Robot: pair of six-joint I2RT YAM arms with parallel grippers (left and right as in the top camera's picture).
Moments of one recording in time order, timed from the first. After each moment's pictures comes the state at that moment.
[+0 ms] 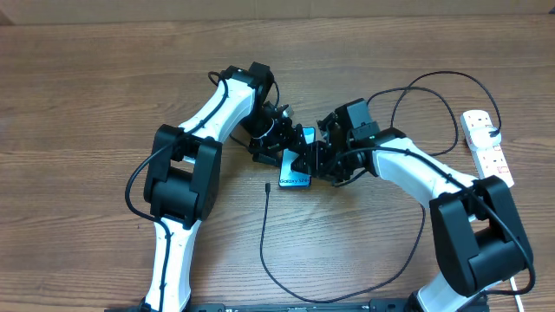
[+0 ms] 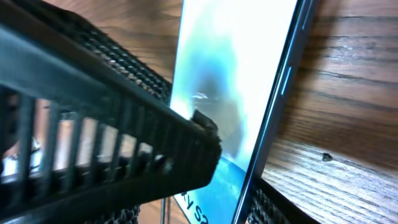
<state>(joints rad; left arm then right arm) -0.37 2.32 1.81 -1.19 0.69 -0.25 0.38 1.80 1.04 -0.44 -0.60 0.54</state>
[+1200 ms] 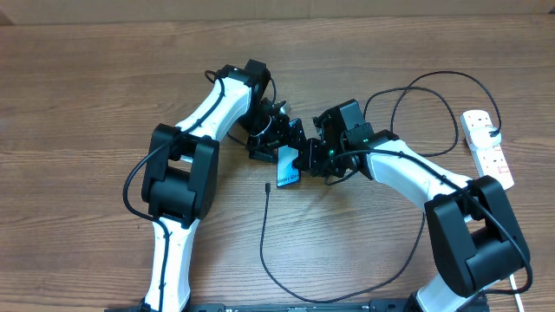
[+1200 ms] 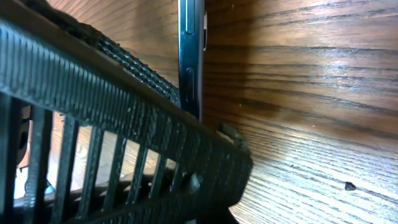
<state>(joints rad) -0.36 2.33 1.81 -1.17 0.69 -0.24 0.41 1.81 1.03 -0.34 -0.56 0.60</state>
